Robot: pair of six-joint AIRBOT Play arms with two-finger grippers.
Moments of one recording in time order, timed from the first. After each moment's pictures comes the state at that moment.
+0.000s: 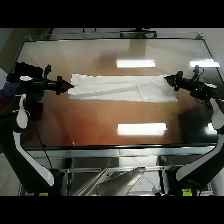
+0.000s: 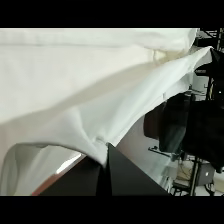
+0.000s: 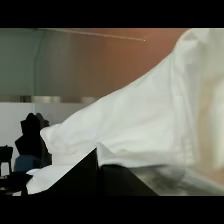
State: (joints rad) left arm 0.24 -2.15 1.81 0.45 -1.44 -1.16; right arm -0.42 -1.97 1.44 -0.10 1.10 0.88
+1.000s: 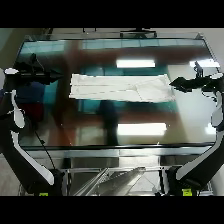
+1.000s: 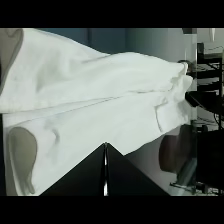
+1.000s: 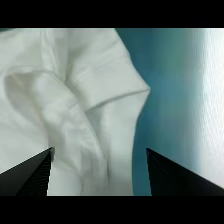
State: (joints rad) left arm 0.32 -2.15 2.03 0.44 -1.45 -1.20; right arm -0.46 -2.05 1.77 -0.79 1.24 1.01
